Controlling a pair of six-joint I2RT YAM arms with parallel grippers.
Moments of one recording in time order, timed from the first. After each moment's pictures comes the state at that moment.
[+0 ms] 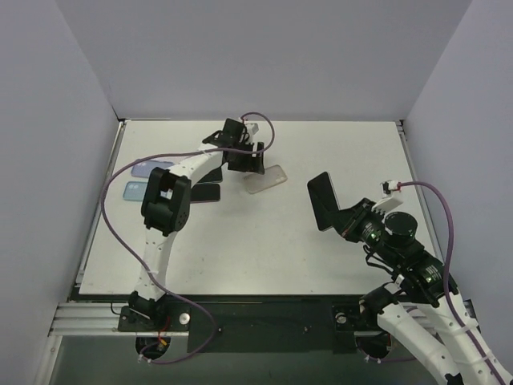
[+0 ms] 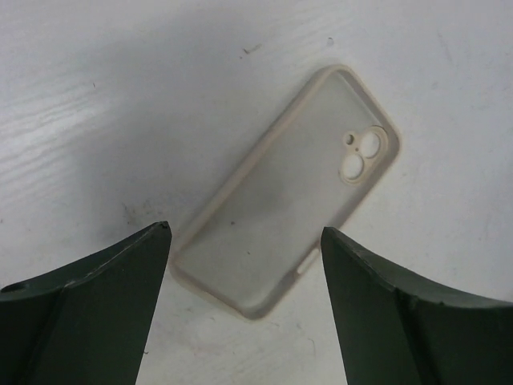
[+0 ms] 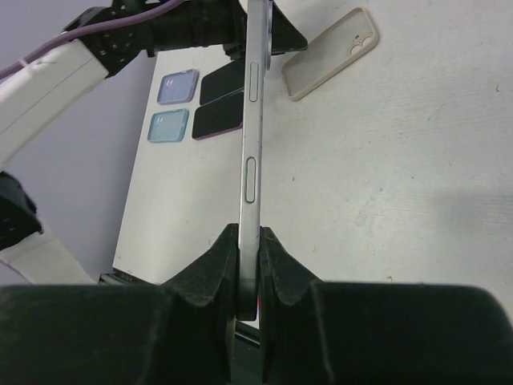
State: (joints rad) left arm -0.45 2.25 1.84 -0.45 0.24 -0.29; right arm 0.50 0.52 0.75 -0.54 0.01 0.77
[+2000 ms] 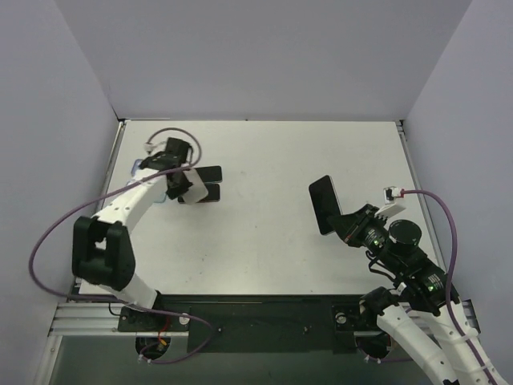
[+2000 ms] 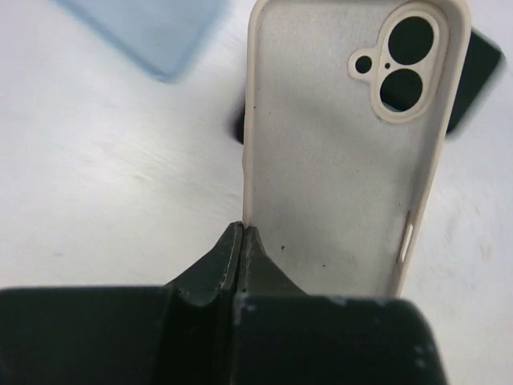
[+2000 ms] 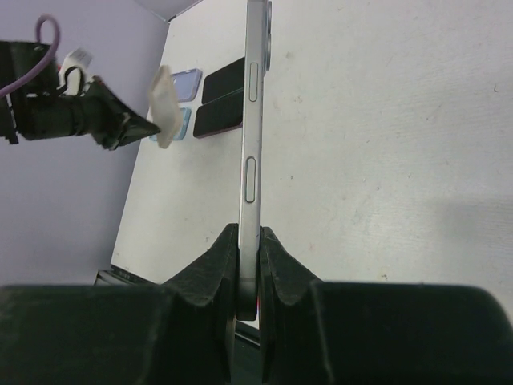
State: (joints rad) left arm -0.37 1.69 1.33 -0.78 -0.37 -0.75; right arm 0.48 0.43 0.69 -0.54 -0.01 0.76
